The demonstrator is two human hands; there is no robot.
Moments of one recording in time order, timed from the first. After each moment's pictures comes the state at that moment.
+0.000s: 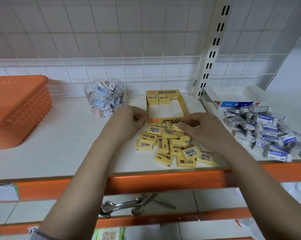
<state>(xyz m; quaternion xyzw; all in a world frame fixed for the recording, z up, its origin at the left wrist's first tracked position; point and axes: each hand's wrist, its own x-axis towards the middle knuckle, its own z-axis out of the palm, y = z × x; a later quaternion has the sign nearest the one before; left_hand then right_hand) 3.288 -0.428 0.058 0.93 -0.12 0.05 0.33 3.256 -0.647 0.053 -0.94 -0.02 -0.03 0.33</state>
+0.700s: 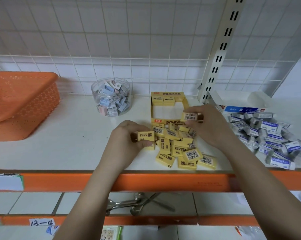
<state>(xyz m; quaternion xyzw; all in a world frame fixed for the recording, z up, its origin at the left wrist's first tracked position) 3.239 -0.426 0.033 0.88 -0.08 0.12 0.45 3.271 -0.648 0.060 -0.94 -0.04 -0.09 0.33</state>
